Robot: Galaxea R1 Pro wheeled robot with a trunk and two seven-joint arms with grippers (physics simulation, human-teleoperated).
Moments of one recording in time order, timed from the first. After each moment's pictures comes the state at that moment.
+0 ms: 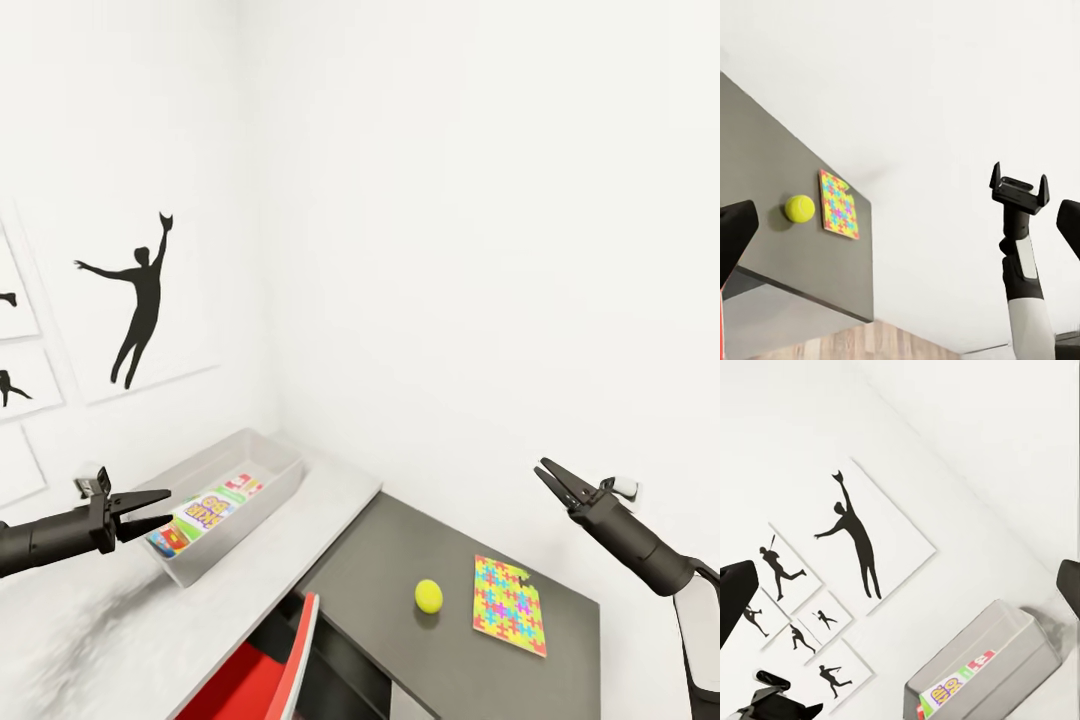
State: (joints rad) left arm -0.35 0.74 -0.04 -1.28 1.30 1.04 -0.72; right arm -0.34 -0.11 -0.58 -1.40 -0.61 0.82 1.07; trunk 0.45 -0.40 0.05
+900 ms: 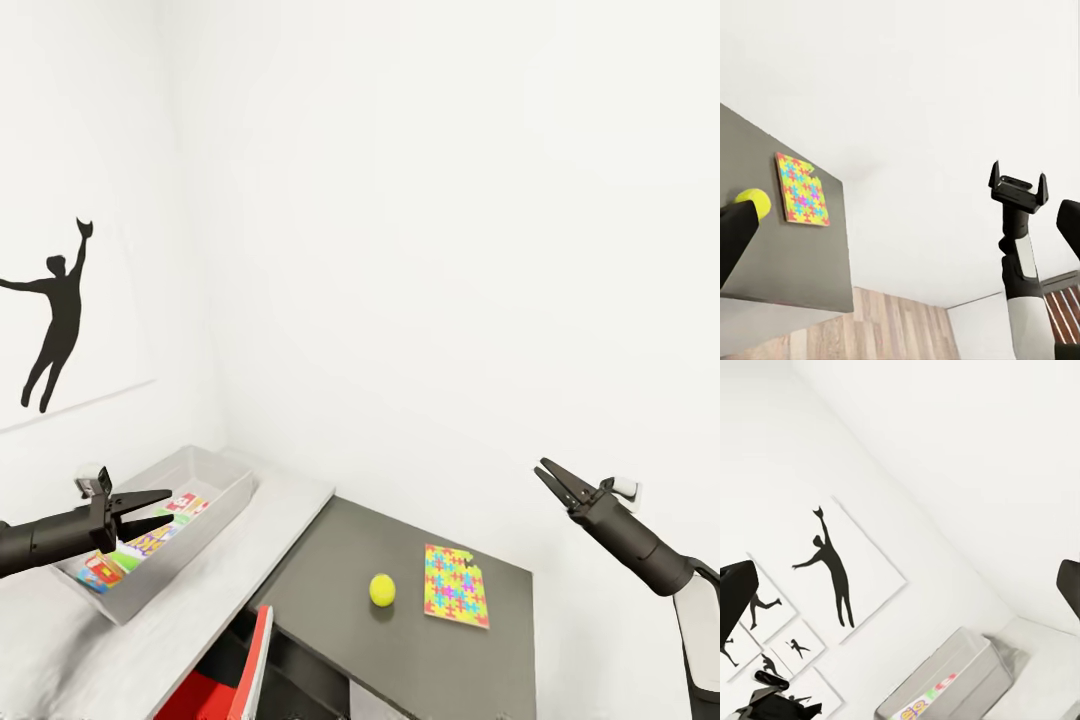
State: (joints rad) left arm -0.35 0.74 -0.05 -1.28 1.30 1.04 -0.72; right arm -0.34 -0.11 -0.58 -1.40 -0.61 0.81 1.07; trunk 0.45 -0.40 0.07
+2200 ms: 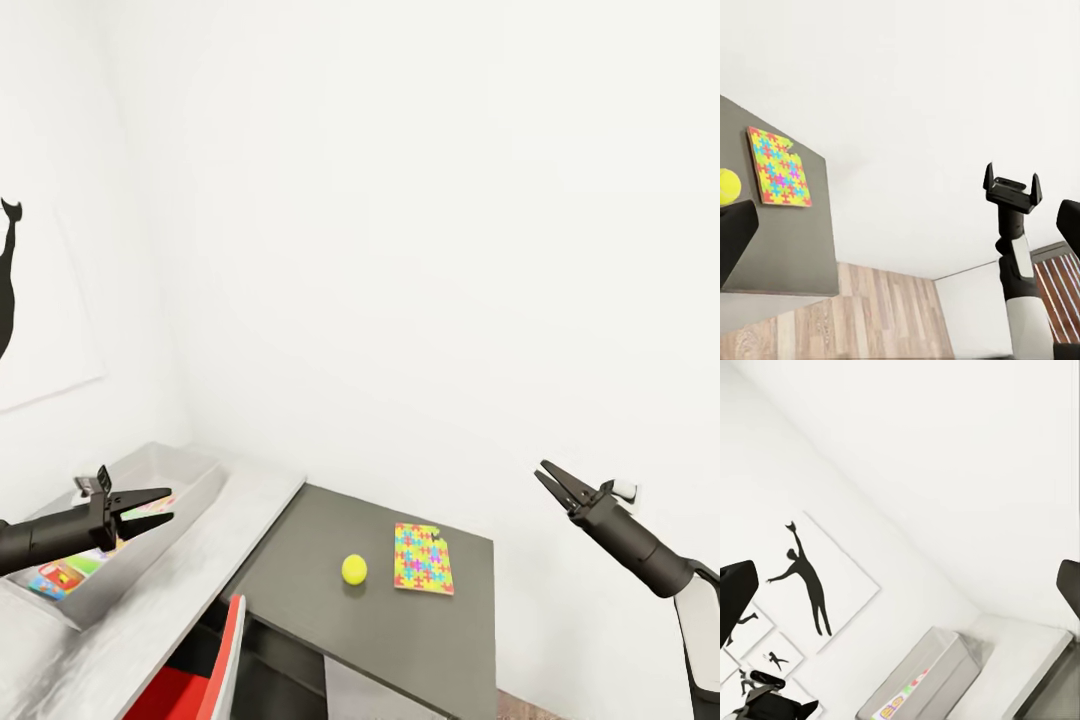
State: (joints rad) left arm -0.35 0.73 -0.04 -1.29 1.30 1.04 -0.72; right arm -0.34 -0.12 -0.57 -1.38 -0.62 0.82 1.06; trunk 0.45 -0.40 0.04
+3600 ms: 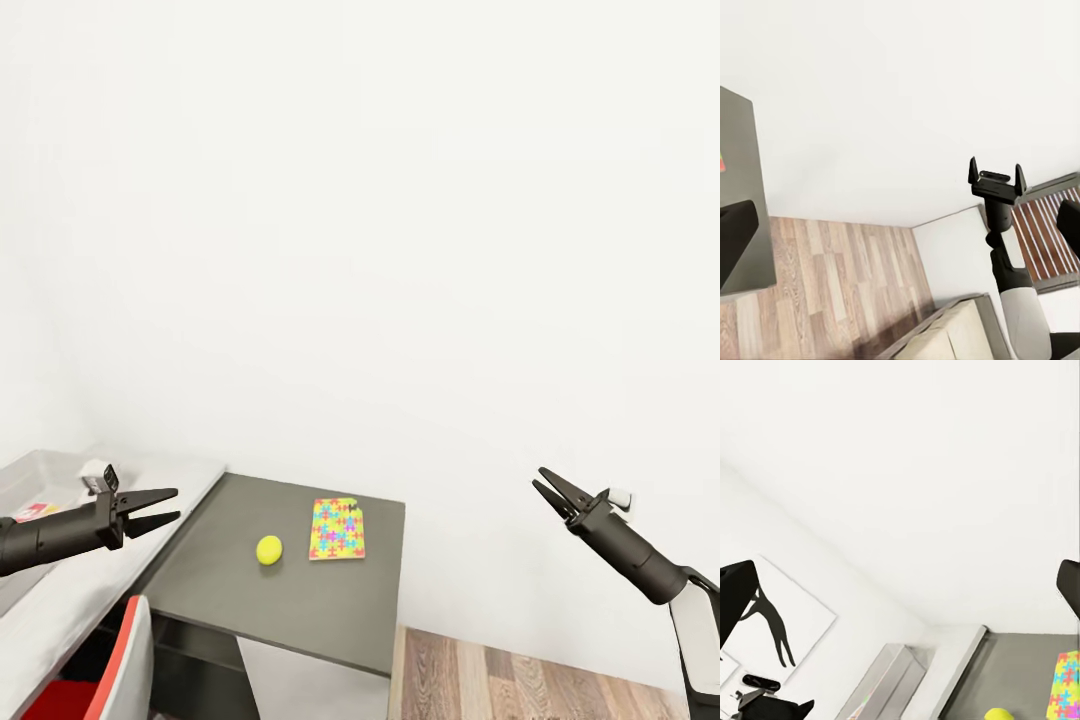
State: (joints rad) left arm -0.35 0.72 -0.05 -1.33 1.30 1.04 -0.72; right arm -0.34 -0.13 -0.58 -1.31 -0.61 0.82 1.06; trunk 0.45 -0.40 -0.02
